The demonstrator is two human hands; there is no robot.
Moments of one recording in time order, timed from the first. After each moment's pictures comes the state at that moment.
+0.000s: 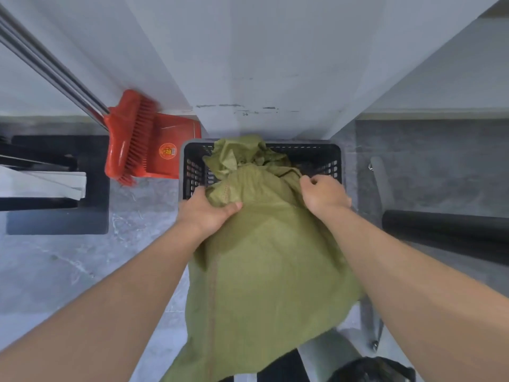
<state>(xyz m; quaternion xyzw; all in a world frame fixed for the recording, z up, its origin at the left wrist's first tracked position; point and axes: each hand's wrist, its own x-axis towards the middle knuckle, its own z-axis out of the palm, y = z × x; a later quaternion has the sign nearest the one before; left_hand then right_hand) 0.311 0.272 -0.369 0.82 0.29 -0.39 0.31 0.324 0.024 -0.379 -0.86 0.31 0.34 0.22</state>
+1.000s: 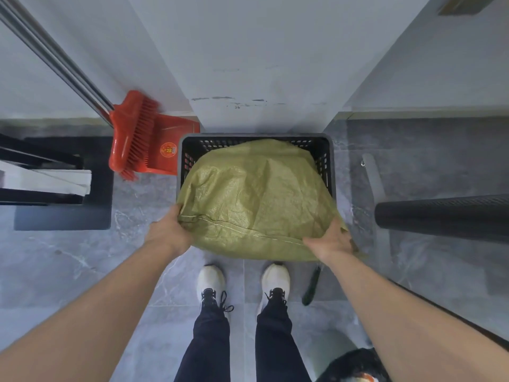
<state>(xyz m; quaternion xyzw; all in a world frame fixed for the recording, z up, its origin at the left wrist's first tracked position) 0.228 0.313 -0.354 0.84 0.30 -0.40 0.21 0.184 -0.009 -0.379 -0.78 0.42 0.40 0.25</state>
